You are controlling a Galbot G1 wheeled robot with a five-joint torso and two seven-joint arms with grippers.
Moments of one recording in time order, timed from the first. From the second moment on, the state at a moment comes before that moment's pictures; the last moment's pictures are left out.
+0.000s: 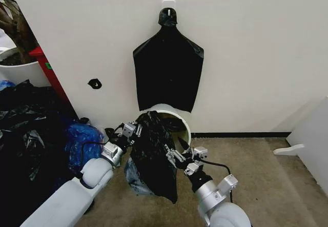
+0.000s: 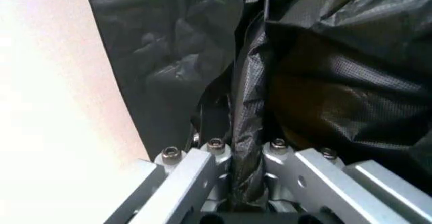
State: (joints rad) left arm 1.01 -0.92 -0.05 -1.75 -0.31 -0.20 -0.02; right arm -1.41 1.10 0.01 2.19 0.65 0.07 0.12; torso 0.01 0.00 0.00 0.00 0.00
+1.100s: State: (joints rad) left arm 1.03 -0.88 -0.09 -1.74 -0.28 -0.28 0.12; right arm -1.33 1.15 0.14 2.06 0.74 0.20 0.11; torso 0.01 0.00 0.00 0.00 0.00
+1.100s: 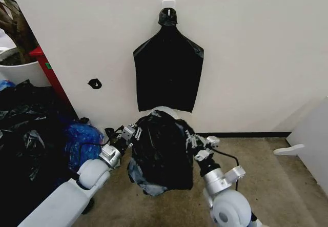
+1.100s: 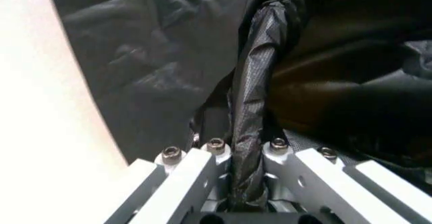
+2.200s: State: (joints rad) left arm 1.02 -0.88 -0.11 -1.78 -0.39 -0.19 0.04; right arm -1.28 1.11 0.22 1.92 0.81 0.27 0.10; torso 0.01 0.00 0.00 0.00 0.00
